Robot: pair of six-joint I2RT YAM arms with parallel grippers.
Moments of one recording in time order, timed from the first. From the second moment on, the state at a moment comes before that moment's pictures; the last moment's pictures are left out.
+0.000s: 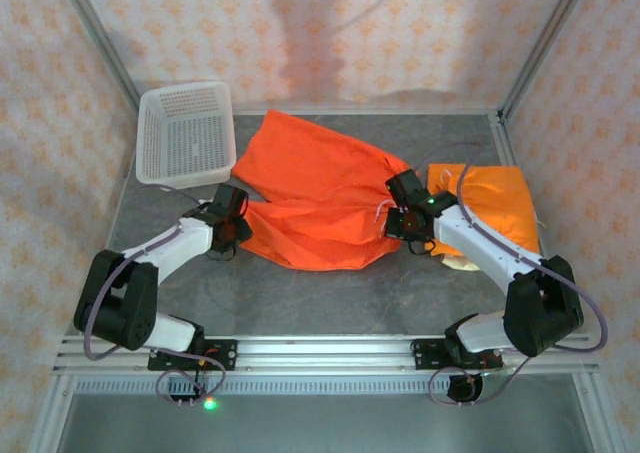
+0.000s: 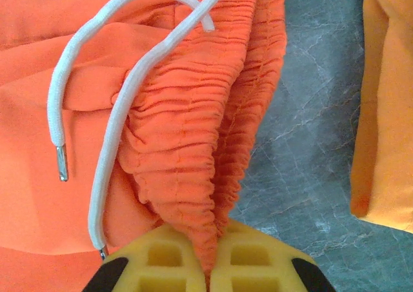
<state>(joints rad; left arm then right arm) -0.25 1.43 0.74 -0.50 -0.15 -0.84 0.47 1.37 0.97 -0.81 0.11 0.63</state>
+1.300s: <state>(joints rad) -0.24 1.25 0.90 -0.63 -0.20 -0.78 0.47 1.38 0.97 -0.81 0.11 0.62</state>
